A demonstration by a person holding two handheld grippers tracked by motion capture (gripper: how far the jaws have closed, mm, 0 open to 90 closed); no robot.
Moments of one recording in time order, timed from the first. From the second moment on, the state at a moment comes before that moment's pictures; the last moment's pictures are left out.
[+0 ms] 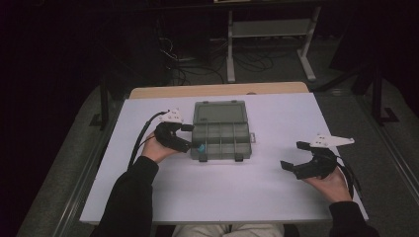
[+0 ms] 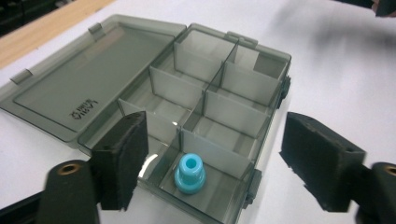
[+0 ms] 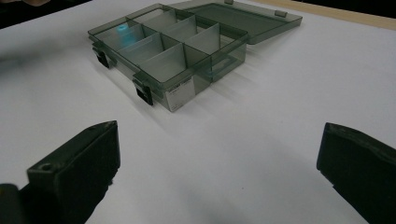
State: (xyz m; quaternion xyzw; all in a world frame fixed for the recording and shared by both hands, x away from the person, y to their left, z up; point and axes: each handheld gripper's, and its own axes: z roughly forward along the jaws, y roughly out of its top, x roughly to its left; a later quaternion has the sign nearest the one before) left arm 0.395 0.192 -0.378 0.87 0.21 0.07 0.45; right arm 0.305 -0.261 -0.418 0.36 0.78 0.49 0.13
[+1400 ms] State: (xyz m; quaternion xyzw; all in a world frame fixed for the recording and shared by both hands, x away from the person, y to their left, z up) left arm 0.362 0.253 -0.365 0.83 0.25 0.13 0.48; right arm 0.304 -0.262 -0.418 0.36 0.79 0.48 0.13
